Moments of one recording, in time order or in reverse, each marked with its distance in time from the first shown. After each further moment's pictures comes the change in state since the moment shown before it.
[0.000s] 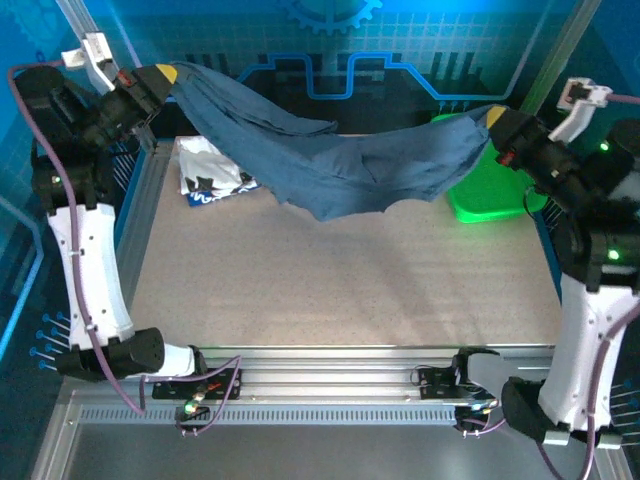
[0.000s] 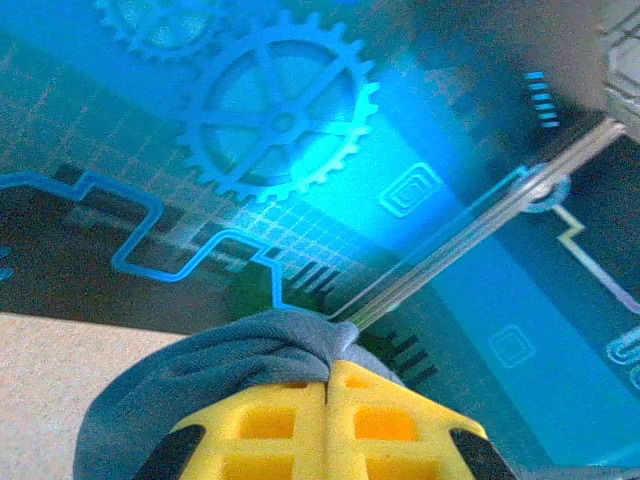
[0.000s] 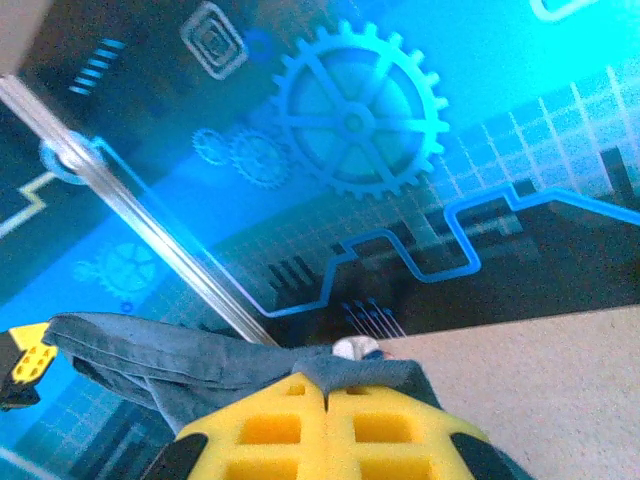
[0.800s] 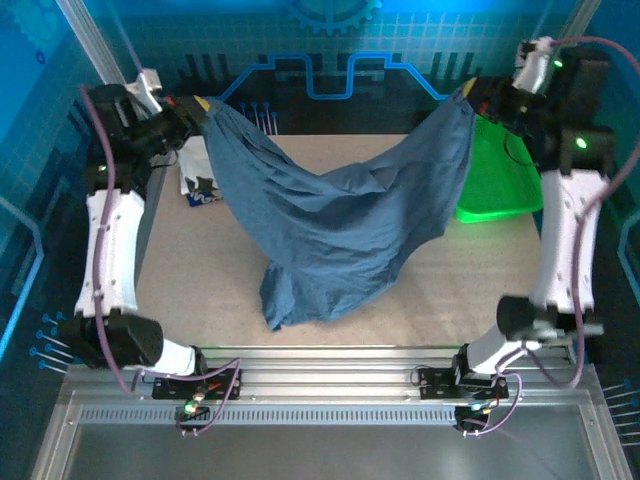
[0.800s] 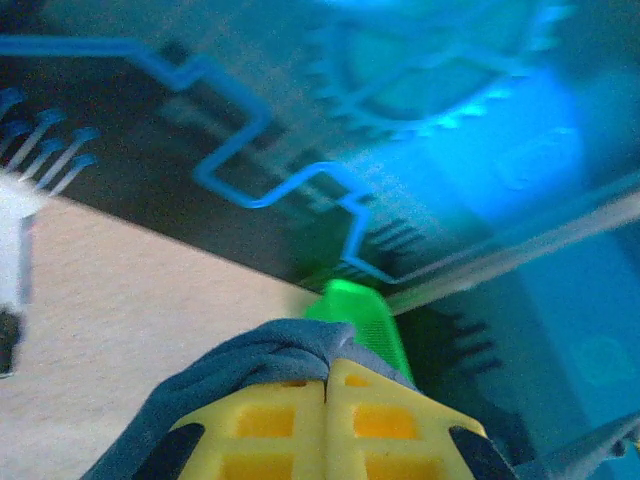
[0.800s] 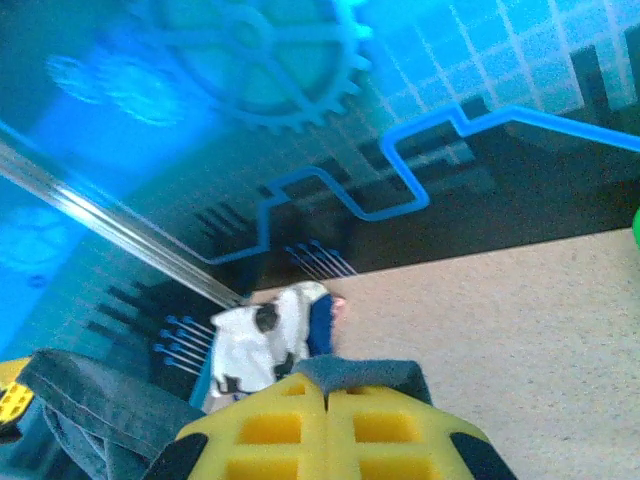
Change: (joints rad) left arm -0.109 0.107 -0.267 0.032 -0.194 0.033; right arm 0.010 0.566 0.360 -0.162 -0.015 -0.124
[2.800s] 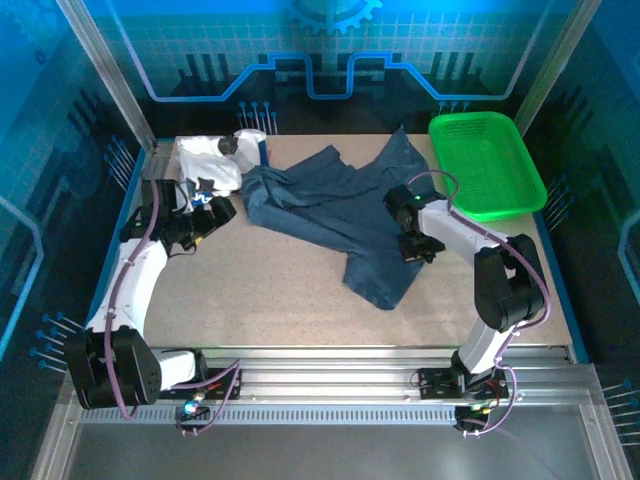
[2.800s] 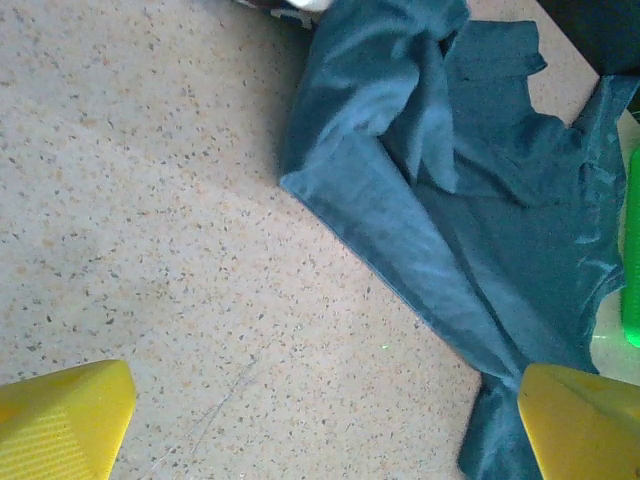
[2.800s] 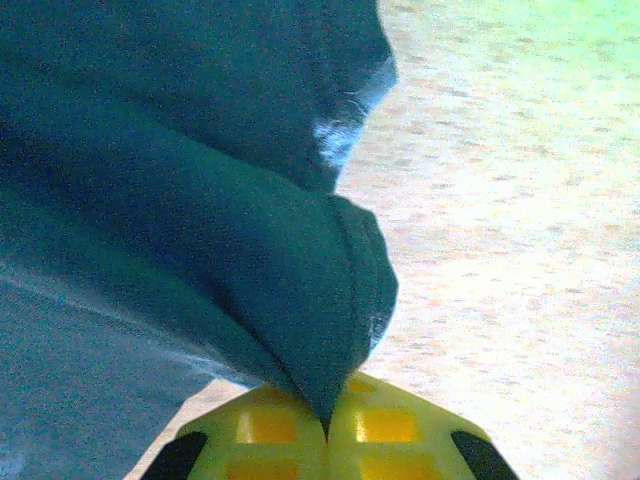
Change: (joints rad) left arm -0.022 -0.248 -0.673 -0.193 -0.219 0.267; right arm 0.463 0.043 -1.038 -0.134 0.956 -0.168
